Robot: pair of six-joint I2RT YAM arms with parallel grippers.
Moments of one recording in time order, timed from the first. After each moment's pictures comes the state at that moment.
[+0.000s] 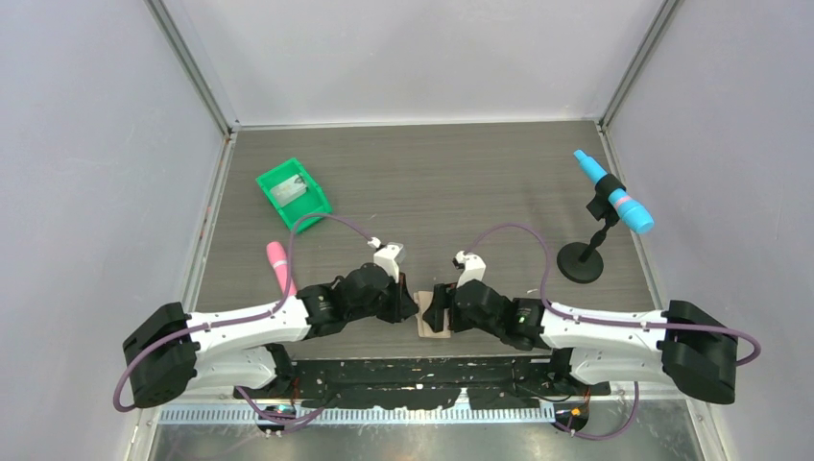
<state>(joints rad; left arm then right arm) -1.07 1.13 0.54 -0.03 -0.05 -0.73 1.14 1.07 0.42 -0.06 0.26 0.85</state>
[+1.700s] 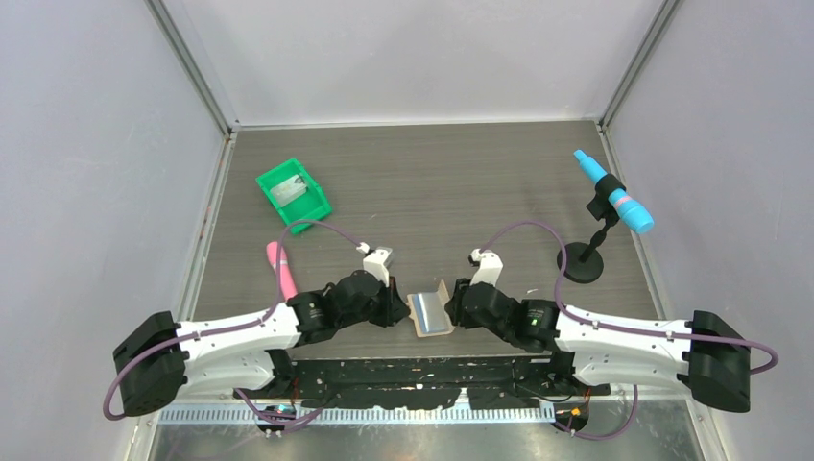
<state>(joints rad) -1.07 1.05 0.46 -0.02 -0.09 -0.76 1.16 0.96 0.44 -0.21 0.42 0.89</state>
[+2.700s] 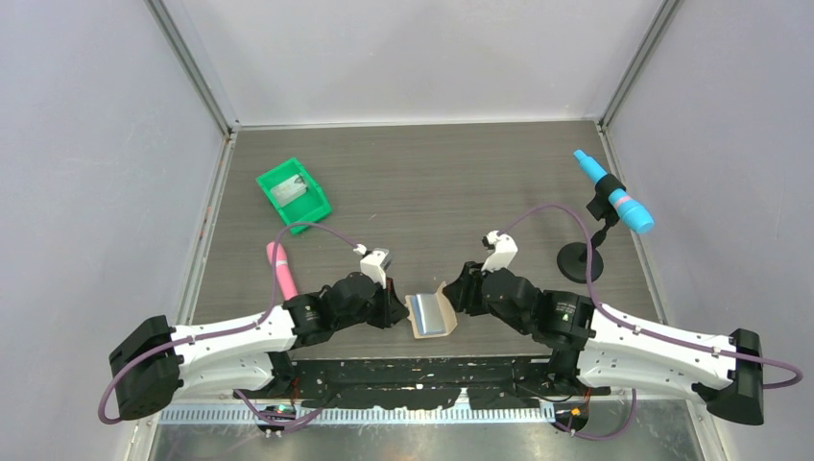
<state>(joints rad) -1.07 1.01 0.44 -0.01 -0.08 -0.77 1.16 0.79 0.62 -0.43 0.45 0.86</state>
